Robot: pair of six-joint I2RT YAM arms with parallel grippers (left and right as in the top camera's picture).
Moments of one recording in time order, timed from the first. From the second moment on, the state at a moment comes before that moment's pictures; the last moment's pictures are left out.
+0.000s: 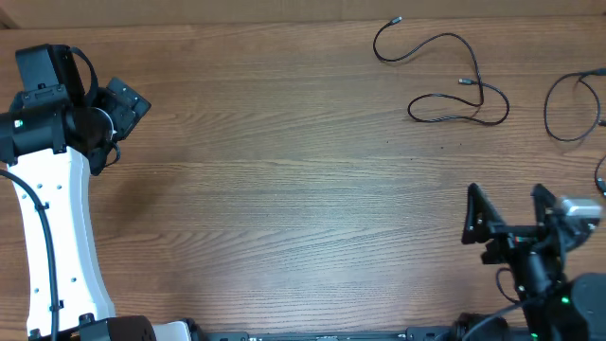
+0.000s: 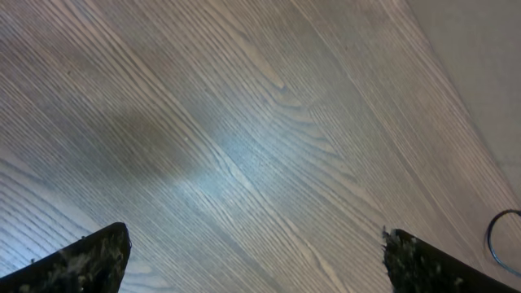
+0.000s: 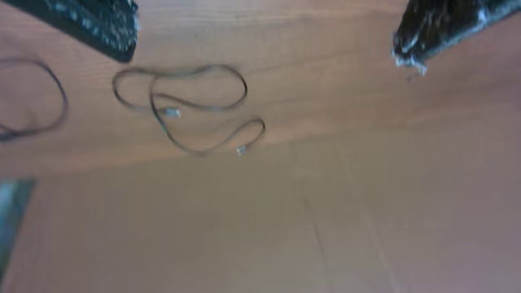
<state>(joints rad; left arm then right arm) 0.26 1.52 1.60 -1.13 0.05 -0.67 -0.12 0.29 0.75 -0.61 -0.21 0.17</state>
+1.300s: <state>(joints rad) 0.26 1.52 1.60 -1.13 0.05 -0.67 -0.08 0.01 0.06 -0.06 -0.19 0.20</state>
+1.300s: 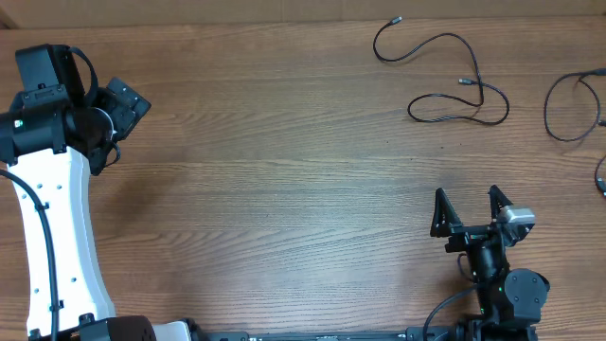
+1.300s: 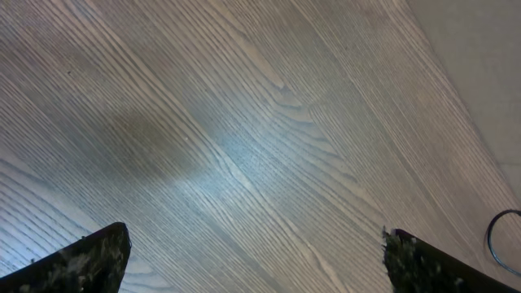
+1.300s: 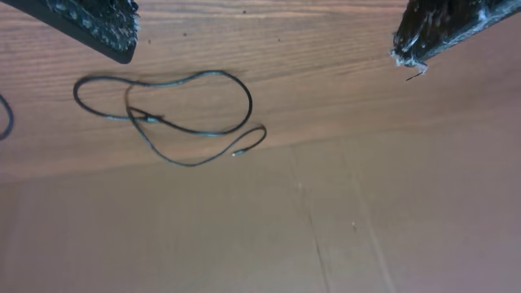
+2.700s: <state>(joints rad) 0.26 1.52 1.60 -1.13 0.05 -0.67 -0.08 0.01 0.02 -0.02 -0.12 0.12</state>
